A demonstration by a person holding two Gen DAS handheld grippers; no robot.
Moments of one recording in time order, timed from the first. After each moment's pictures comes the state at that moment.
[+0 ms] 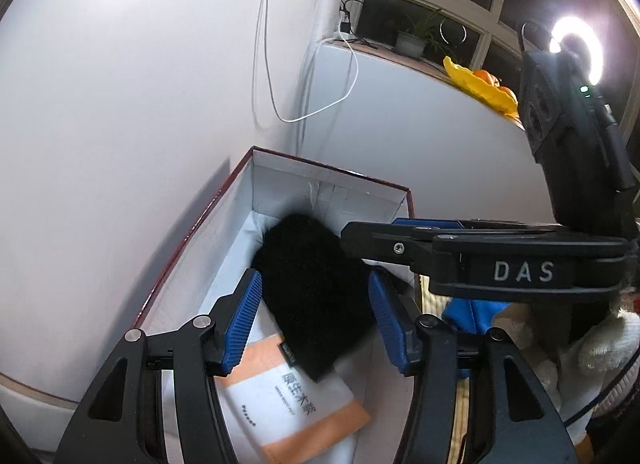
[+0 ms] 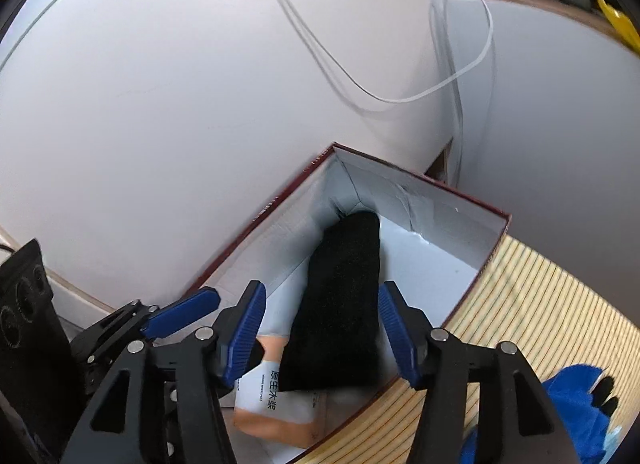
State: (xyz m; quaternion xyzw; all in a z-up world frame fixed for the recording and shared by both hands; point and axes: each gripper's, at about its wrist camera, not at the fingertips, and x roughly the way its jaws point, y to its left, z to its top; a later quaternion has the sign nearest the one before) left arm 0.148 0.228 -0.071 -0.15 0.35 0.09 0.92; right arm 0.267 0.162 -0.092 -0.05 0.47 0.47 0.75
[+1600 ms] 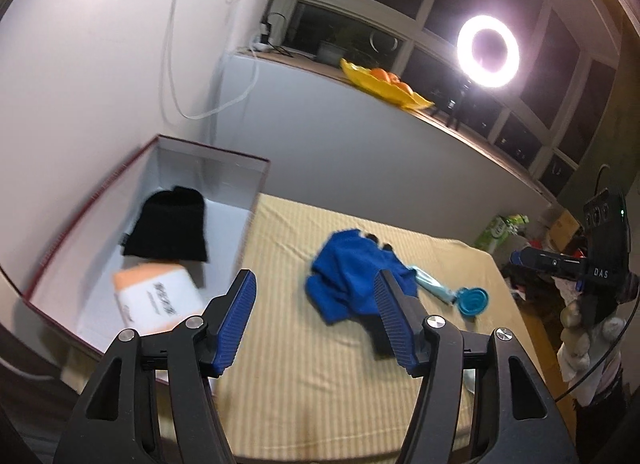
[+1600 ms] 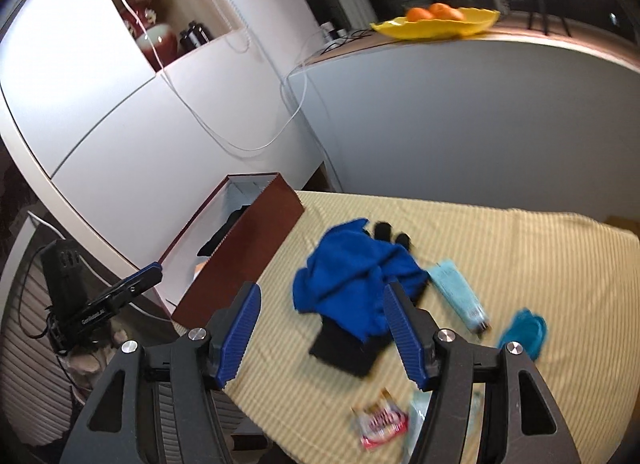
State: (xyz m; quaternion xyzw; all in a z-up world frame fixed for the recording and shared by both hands) left arm 0.072 0.121 -0.045 -0.17 0.32 -0.02 0.93; right arm 0.192 -0.177 -0.037 0.06 0.41 0.37 0.83
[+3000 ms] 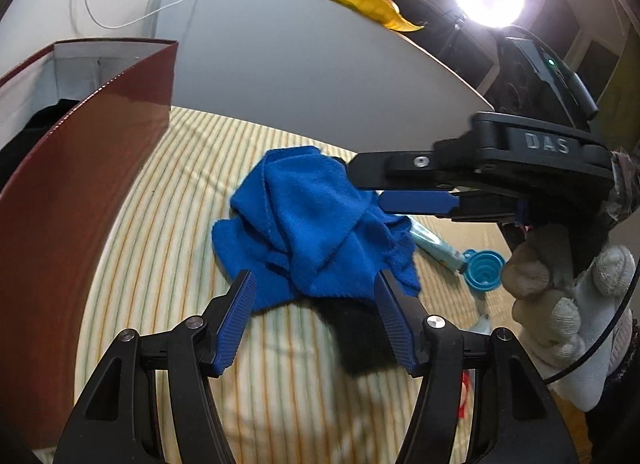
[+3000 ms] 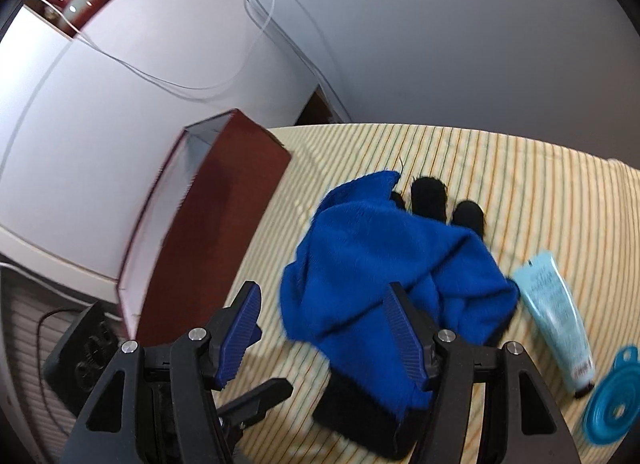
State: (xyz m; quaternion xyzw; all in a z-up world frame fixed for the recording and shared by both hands) left arm 0.166 0.060 -0.146 -0.19 0.38 -0.08 0.90; right arm 0.304 -0.064 -0.149 0.06 0.55 0.37 0.75
